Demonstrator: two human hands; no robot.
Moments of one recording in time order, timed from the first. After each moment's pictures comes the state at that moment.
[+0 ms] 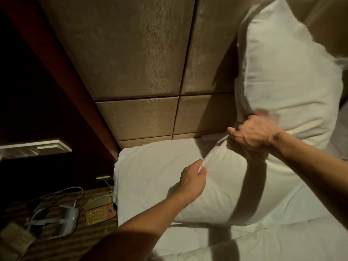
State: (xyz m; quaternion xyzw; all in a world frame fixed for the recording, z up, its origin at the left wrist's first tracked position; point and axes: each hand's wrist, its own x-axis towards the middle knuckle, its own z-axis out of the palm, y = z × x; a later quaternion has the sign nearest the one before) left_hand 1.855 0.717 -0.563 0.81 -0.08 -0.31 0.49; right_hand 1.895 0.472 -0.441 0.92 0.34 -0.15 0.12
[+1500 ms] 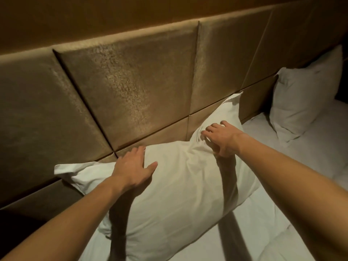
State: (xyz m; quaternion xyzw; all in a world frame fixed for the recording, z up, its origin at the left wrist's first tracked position) left_hand 2.059 0.650 -0.498 0.91 -0.38 -0.12 0.05; right_hand 1.911 0.357 -0.465 0.96 -0.08 -0.20 0.18
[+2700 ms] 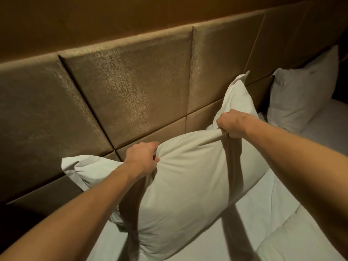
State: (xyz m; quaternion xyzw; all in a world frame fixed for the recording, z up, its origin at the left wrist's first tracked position) left_hand 2.037 0.618 -0.458 0.91 -0.41 -0.09 0.05; right_hand 1.898 0.357 -0.394 0.94 -0.17 -0.23 0.17
